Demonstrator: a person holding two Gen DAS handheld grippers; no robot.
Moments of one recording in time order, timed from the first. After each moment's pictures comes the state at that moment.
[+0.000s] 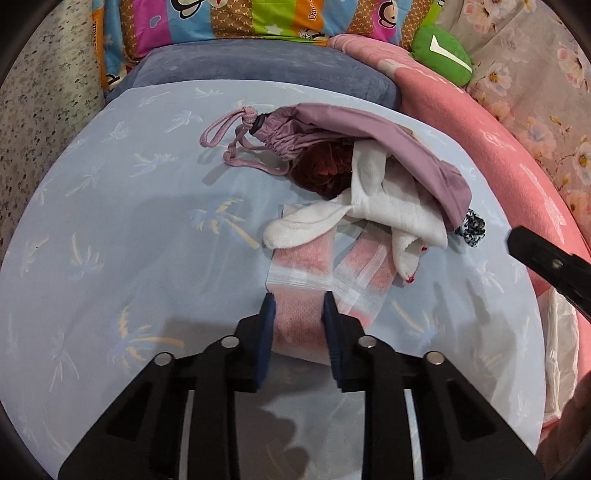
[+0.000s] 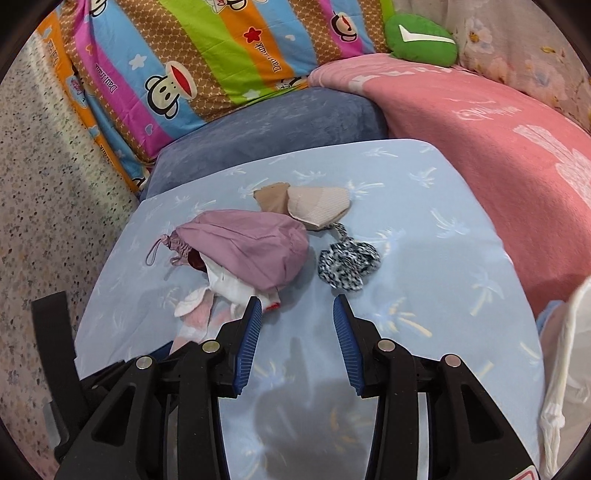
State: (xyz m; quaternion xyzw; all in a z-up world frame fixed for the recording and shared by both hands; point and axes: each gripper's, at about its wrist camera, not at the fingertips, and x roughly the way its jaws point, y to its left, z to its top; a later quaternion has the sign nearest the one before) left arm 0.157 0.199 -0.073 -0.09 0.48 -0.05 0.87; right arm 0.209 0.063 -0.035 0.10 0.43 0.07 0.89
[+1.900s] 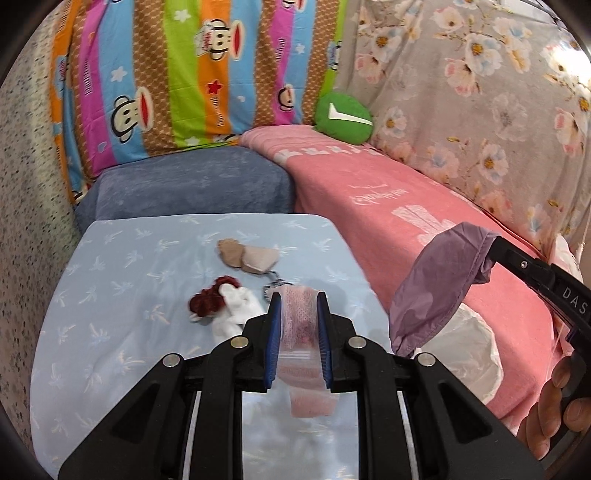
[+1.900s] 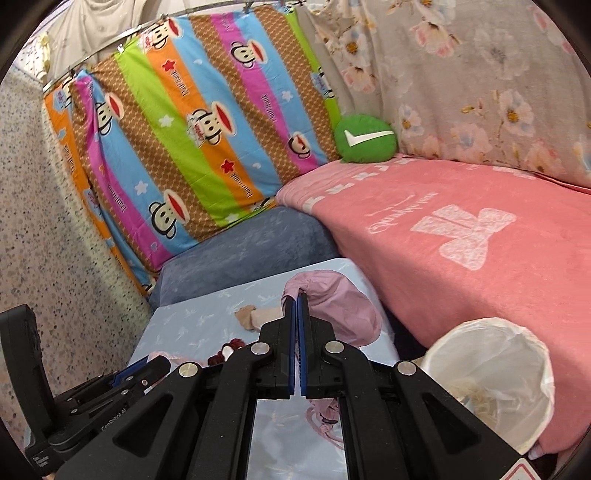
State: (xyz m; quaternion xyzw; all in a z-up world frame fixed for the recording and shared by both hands) left arm 0.068 0.100 0.083 -0.04 0.33 -0.15 0.93; right arm 0.043 -0.088 0.123 0.16 0.24 0.00 0.96
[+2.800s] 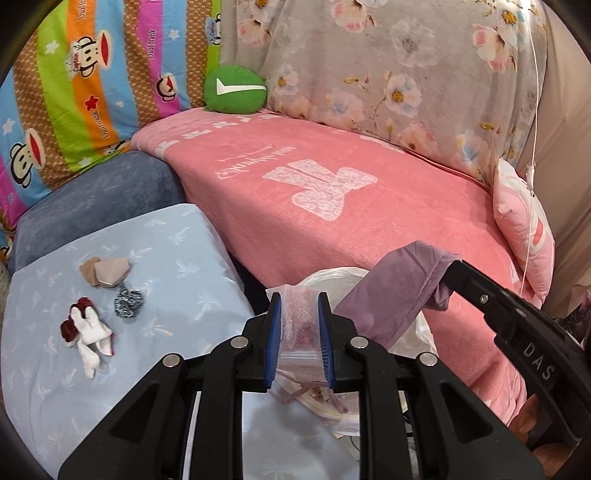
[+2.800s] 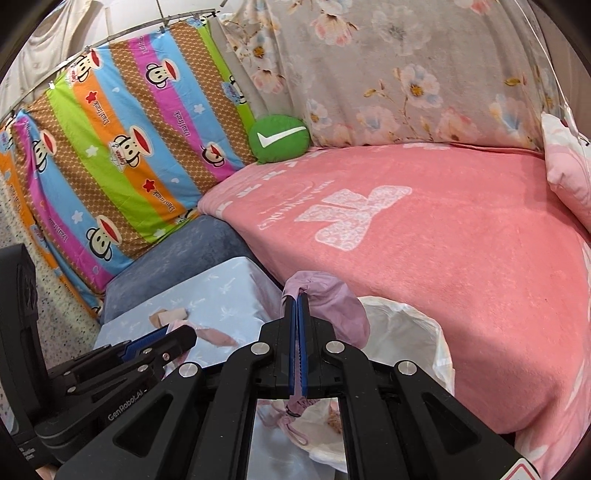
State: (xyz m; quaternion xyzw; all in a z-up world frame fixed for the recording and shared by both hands) left arm 0.054 -0.089 0.071 0.04 0.36 -0.28 0.89; right arm -0.016 -0.236 0.083 0.20 0.26 -0.10 0.94
